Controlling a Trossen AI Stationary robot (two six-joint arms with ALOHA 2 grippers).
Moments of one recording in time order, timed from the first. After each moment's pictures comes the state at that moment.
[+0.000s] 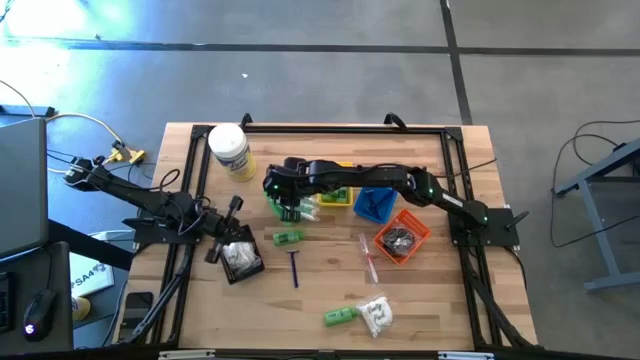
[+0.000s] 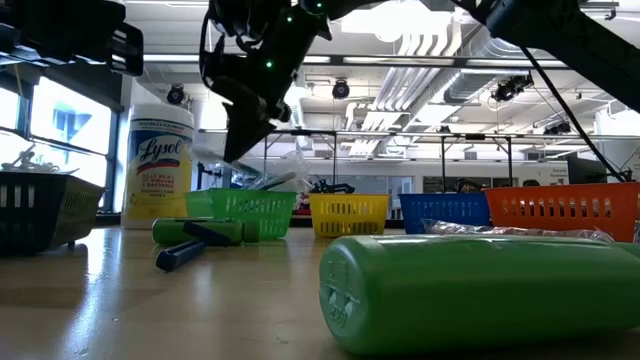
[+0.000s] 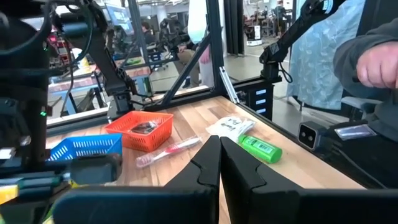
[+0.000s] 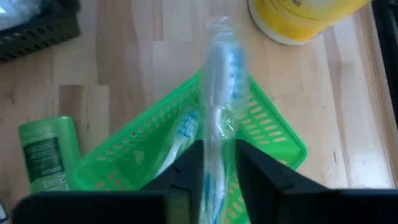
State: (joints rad) left arm -0.33 0.44 0.14 0.35 -0.01 0.12; right arm -0.07 2.43 2.34 -0.90 0.17 -0.09
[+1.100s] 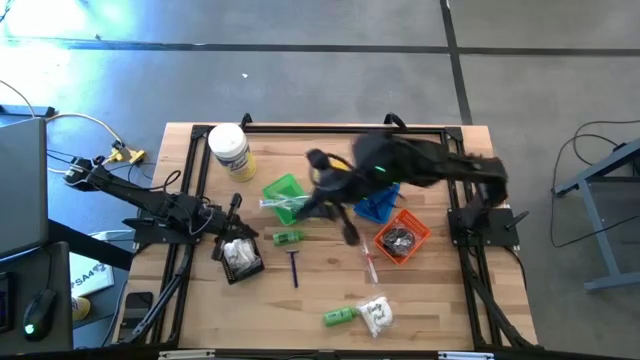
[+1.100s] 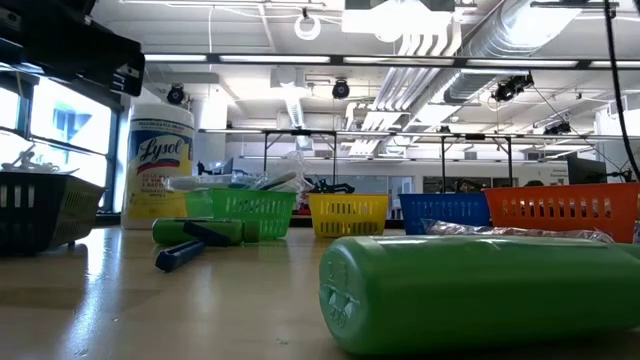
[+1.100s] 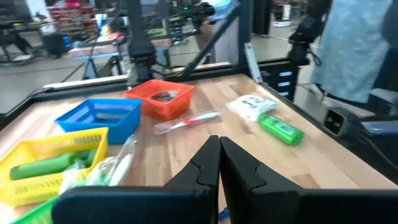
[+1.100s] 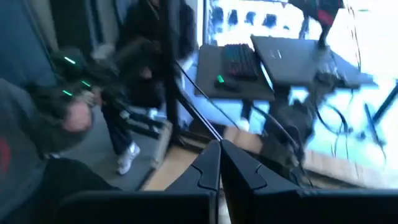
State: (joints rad) left arm -0.33 0.44 0.14 0.26 -0.12 0.04; right arm 0.12 1.88 2.34 -0.72 -0.26 -0.11
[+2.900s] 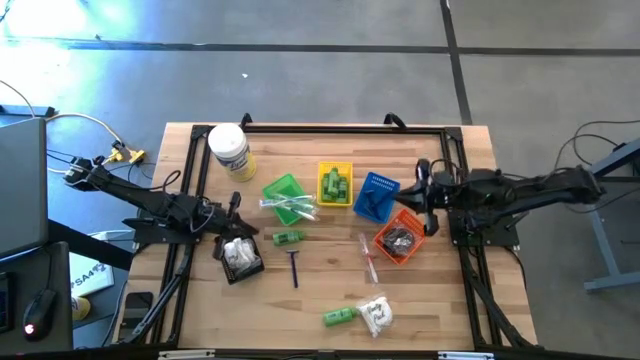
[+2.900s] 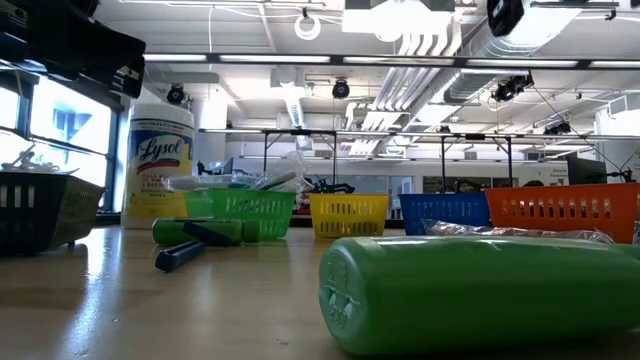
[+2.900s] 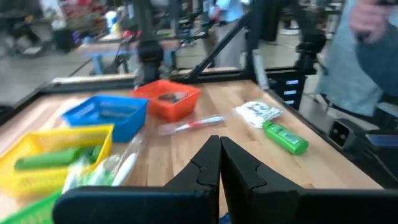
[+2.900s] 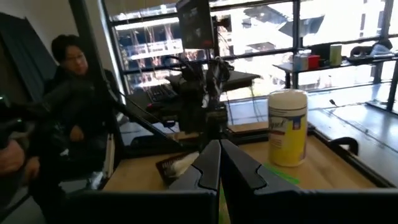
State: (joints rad) left arm -0.33 0.44 0.14 0.27 -0.16 -0.01; right arm 0.14 0.65 0.55 0.16 0.14 0.14
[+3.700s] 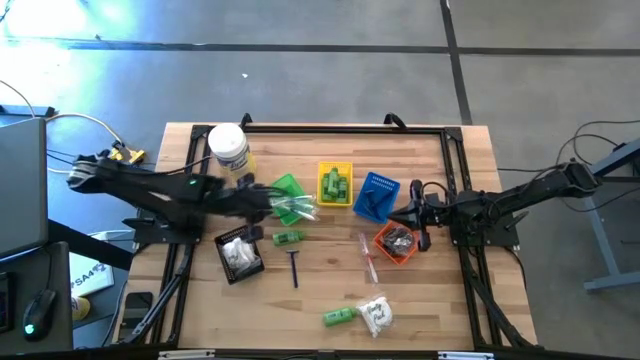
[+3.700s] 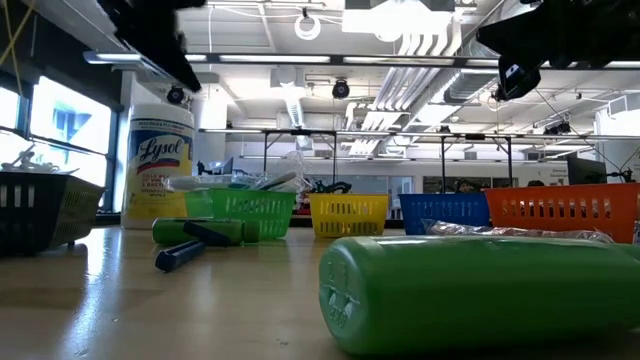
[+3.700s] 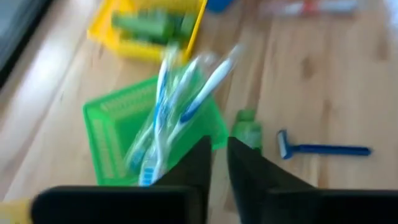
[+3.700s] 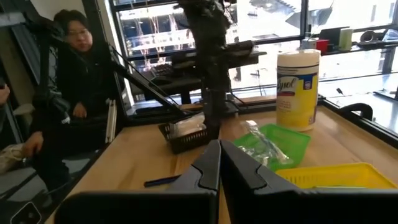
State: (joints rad) left arm -0.16 1.05 0.91 -0.68 -0.31 -0.29; right arm 0.25 0.65 0.19 0.48 0.22 0.13
